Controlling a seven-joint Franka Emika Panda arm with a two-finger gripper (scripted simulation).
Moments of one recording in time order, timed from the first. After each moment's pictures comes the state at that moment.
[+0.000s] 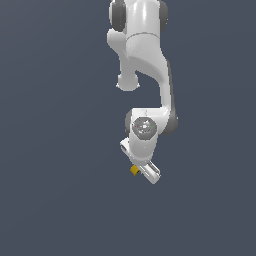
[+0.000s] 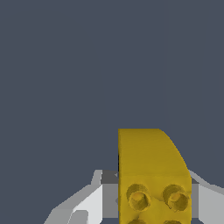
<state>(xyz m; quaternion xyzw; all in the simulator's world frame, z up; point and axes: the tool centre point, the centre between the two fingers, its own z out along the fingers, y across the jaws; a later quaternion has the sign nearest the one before) 0.076 0.046 0.041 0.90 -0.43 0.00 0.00</state>
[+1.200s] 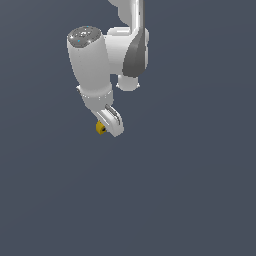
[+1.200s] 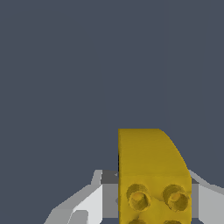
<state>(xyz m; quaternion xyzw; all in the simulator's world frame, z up) -0.011 -0.088 0.231 0.90 -0.43 0.00 0.00</state>
